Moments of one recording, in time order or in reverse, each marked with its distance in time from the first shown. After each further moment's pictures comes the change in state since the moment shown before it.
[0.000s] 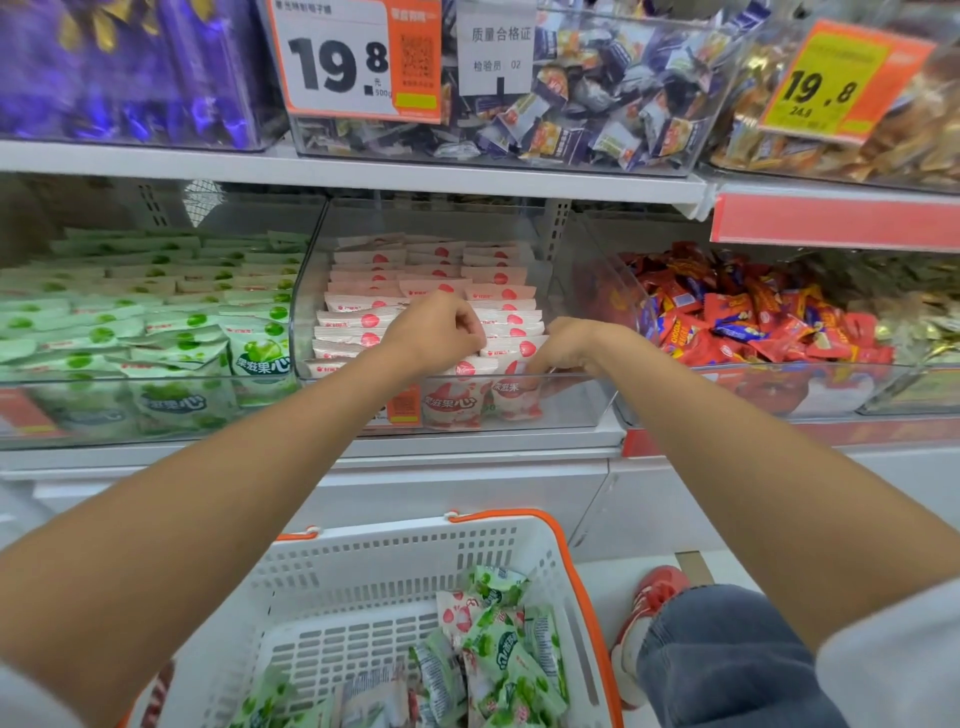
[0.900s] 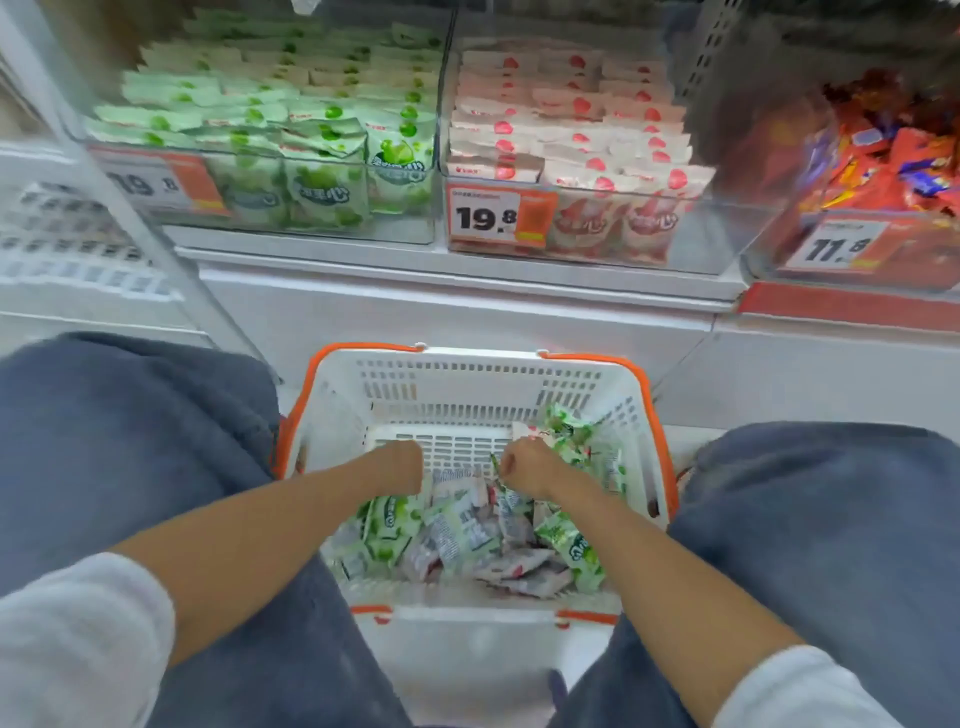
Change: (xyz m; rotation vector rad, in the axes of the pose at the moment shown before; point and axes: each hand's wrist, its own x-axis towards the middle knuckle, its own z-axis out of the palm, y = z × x) left_hand -0.276 -0.204 0.125 0.324 -0.811 -0.525; right_hand -0.021 0.160 0.318 -0.445 -0.294 -0.179
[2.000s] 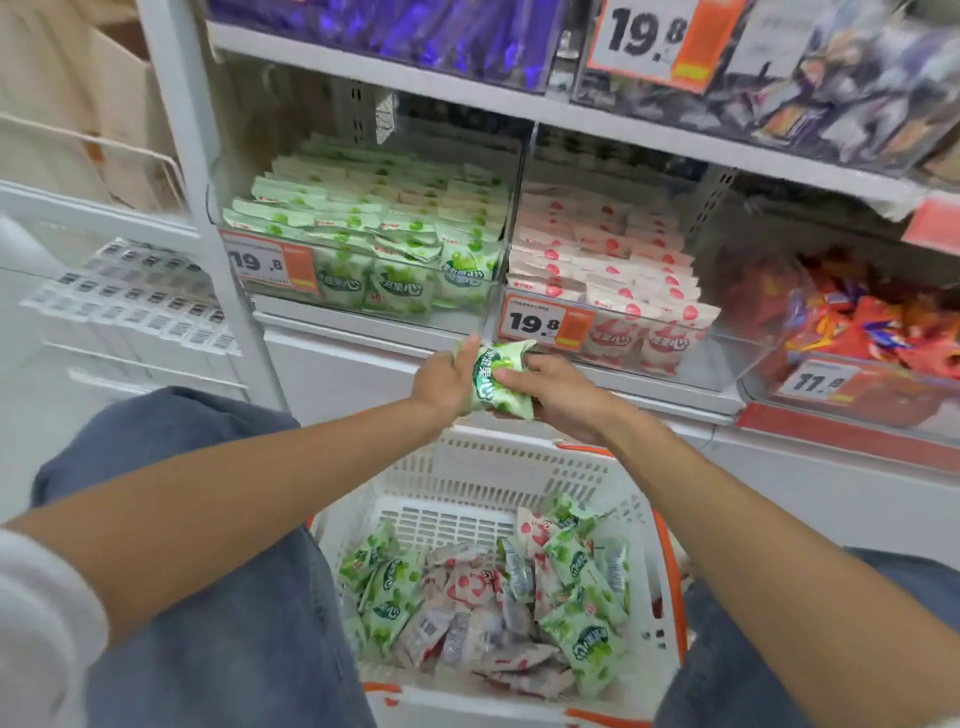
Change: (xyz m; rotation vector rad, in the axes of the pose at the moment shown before) left_hand -0.079 0.042 -0.158 -0.993 0.778 0.095; right_hand -0.066 -0.134 -0.167 0.924 0.062 -0.325
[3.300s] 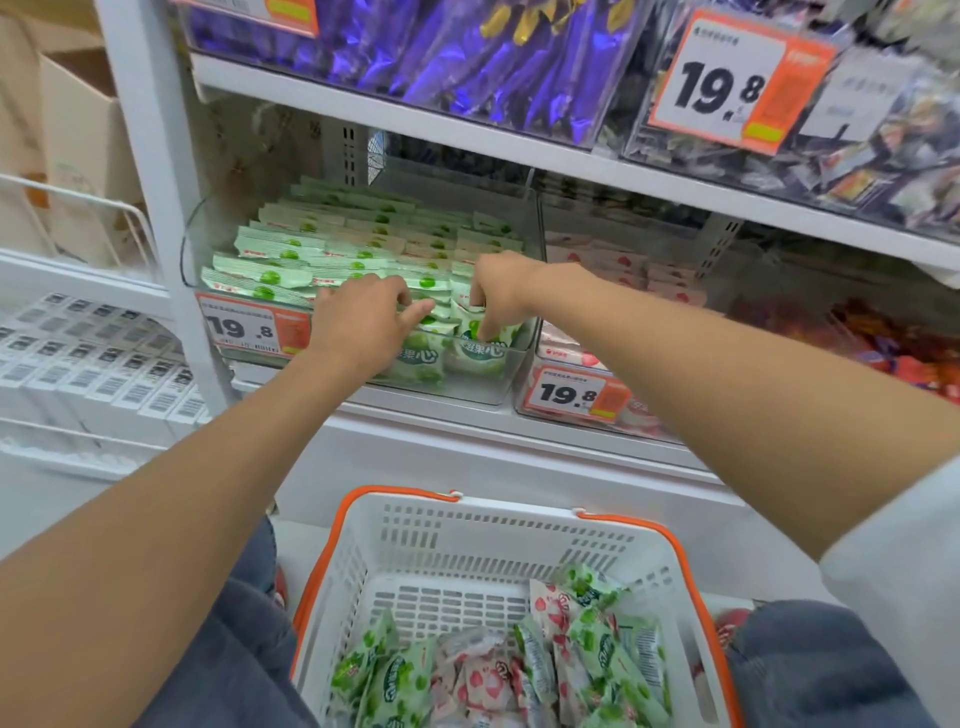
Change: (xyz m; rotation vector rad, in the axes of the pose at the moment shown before) left_hand 0.106 0.034 -0.128 0.734 0.286 0.407; right_hand 0.125 -0.163 0.042 -1.587 0.120 -0.048
